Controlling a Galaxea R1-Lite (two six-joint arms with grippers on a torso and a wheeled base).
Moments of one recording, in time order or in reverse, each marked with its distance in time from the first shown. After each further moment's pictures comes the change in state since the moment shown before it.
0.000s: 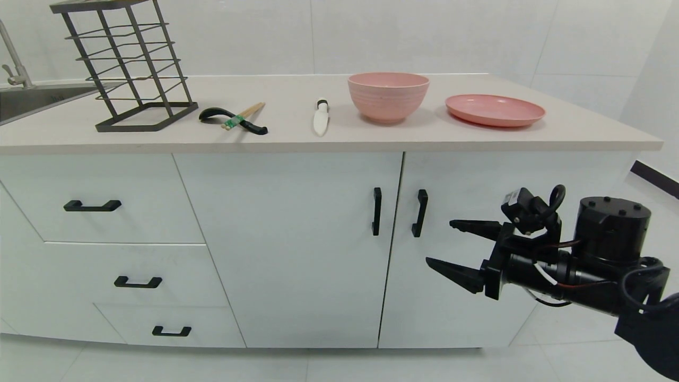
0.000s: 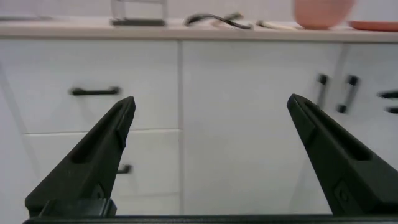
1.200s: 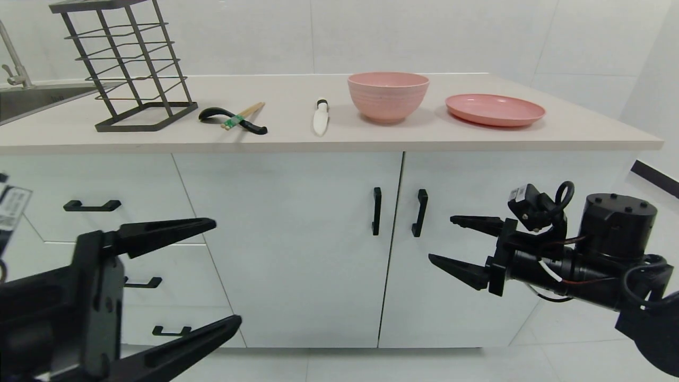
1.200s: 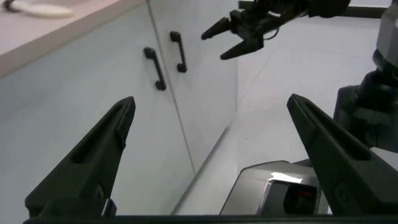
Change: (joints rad) left arm -0.517 1.036 -0.179 -0.545 -0.362 0.258; right arm -0.030 0.007 -0.008 -0.030 0.067 0.004
